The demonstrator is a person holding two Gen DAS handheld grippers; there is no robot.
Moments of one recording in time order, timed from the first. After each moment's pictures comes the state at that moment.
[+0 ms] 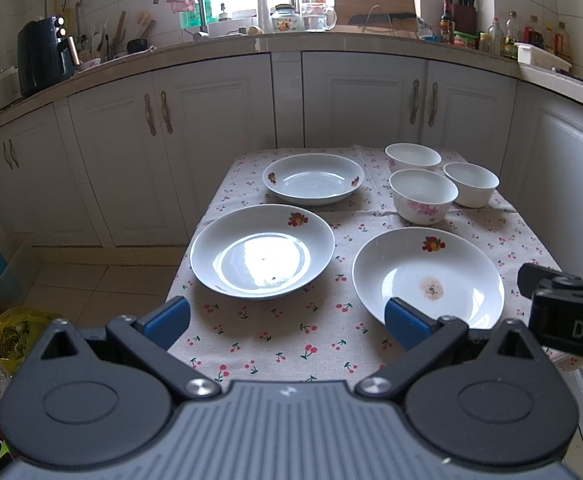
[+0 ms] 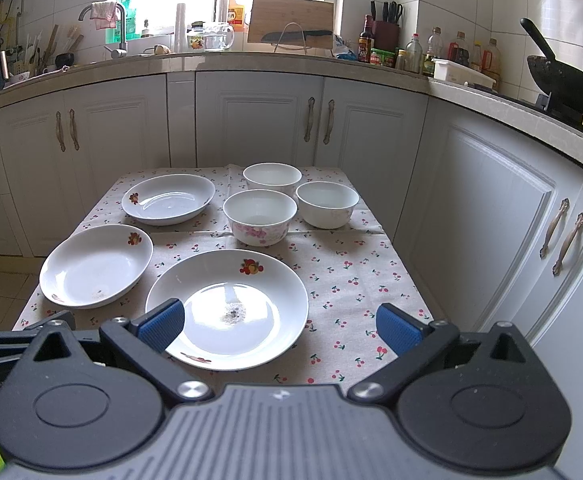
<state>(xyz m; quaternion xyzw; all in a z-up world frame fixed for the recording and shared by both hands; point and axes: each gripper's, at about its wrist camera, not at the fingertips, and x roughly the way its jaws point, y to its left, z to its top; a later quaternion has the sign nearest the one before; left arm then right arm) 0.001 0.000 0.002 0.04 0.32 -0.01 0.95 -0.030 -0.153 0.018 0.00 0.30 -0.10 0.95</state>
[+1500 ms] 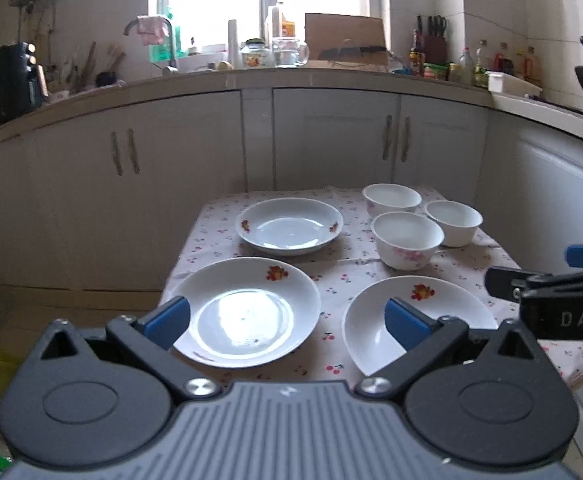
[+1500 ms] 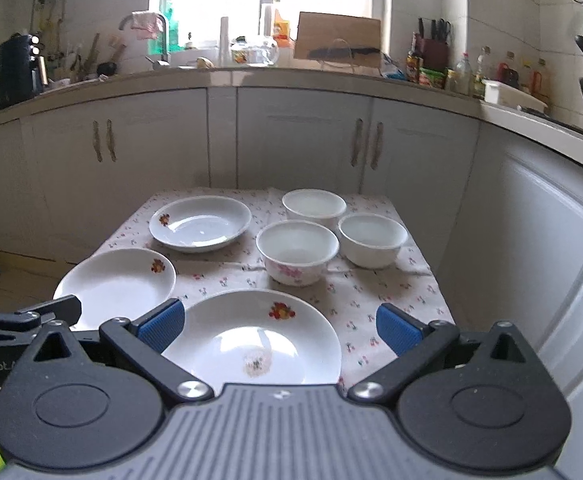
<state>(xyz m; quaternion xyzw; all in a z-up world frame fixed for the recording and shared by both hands) 0.042 0.013 0.003 0.03 0.26 -0.08 0.96 0.026 -0.170 0.015 -0.01 0.27 -0.02 0.96</state>
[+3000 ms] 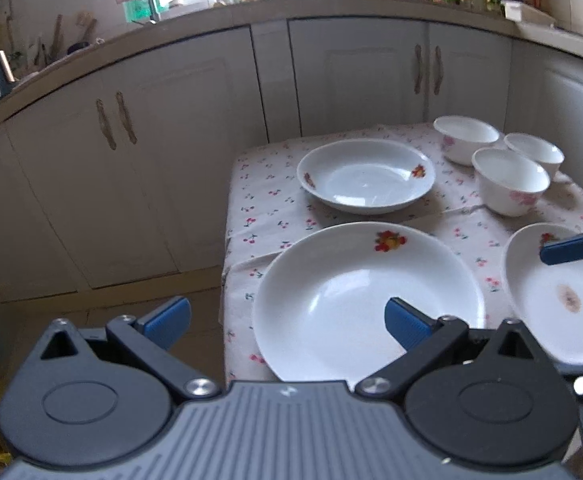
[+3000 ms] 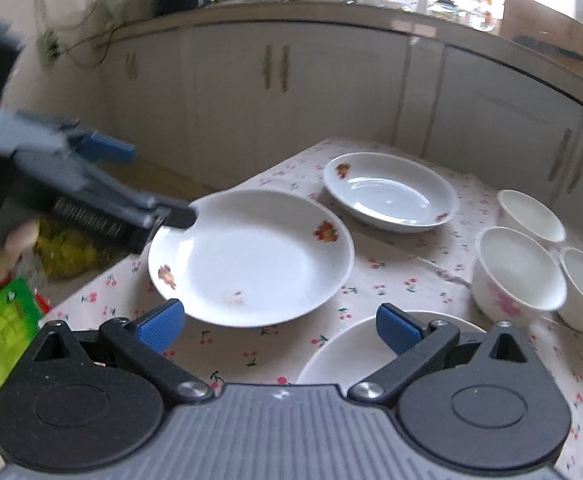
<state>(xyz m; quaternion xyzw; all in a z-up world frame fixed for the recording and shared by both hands) 0.175 0.103 -0.050 0.11 0.33 -0.10 0.93 0.136 -0.075 -0.060 -0.11 0.33 0.23 0.91</state>
